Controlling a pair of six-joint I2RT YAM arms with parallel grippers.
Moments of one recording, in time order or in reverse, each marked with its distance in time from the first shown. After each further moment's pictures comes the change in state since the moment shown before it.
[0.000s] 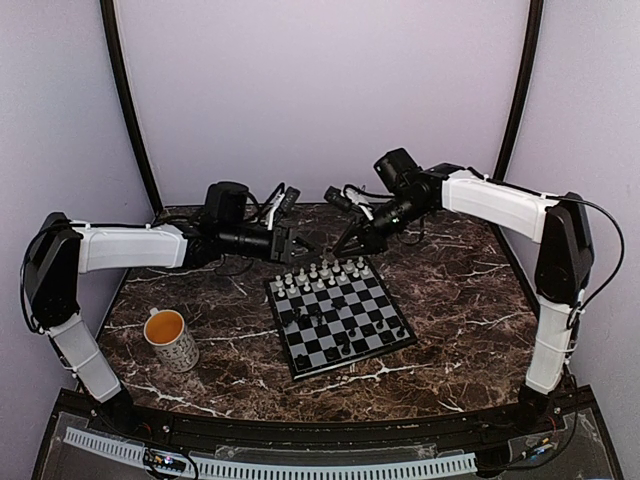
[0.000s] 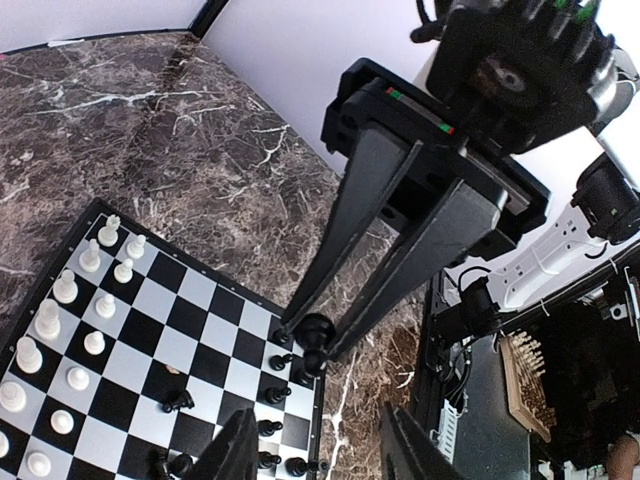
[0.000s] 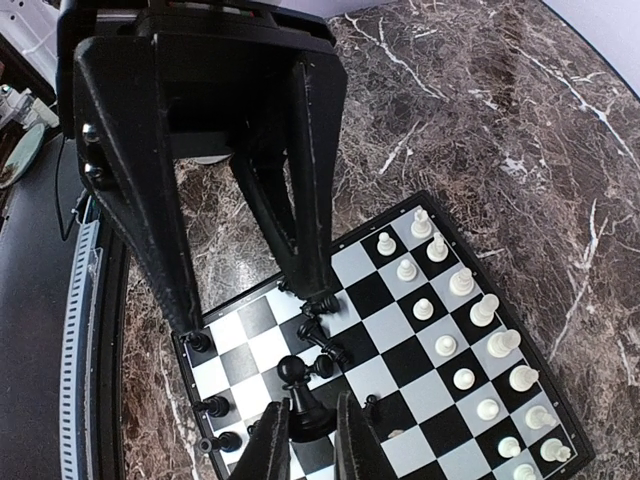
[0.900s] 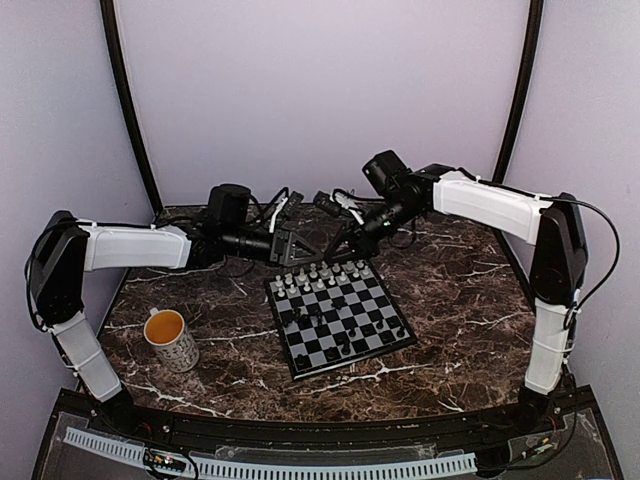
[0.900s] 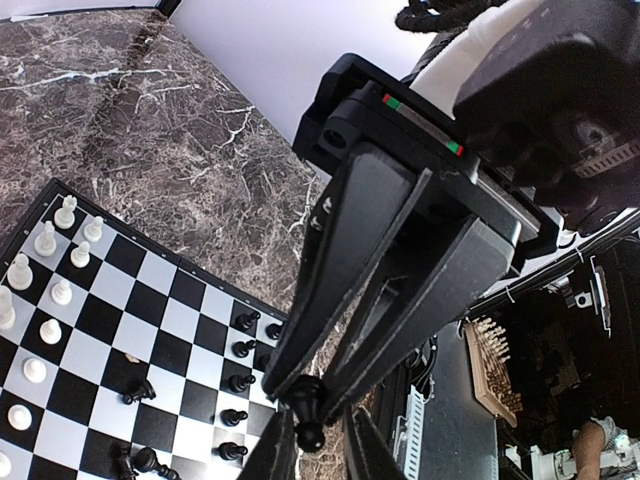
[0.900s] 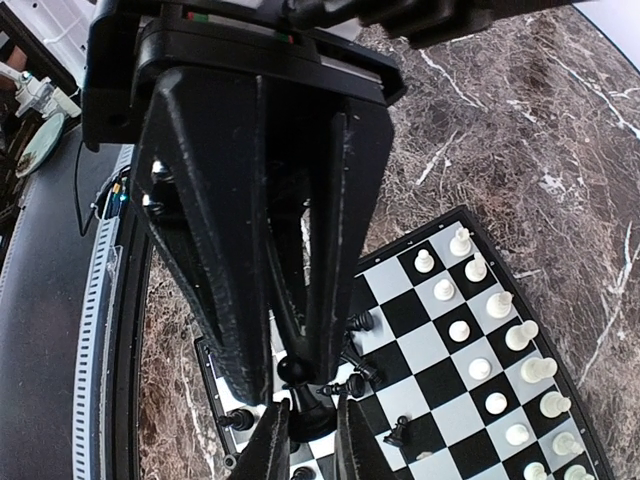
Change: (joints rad) left arm 0.000 0.029 0.000 0.036 0.115 -0.057; right arm 0.049 0.027 0.037 -0.024 -0.022 0.003
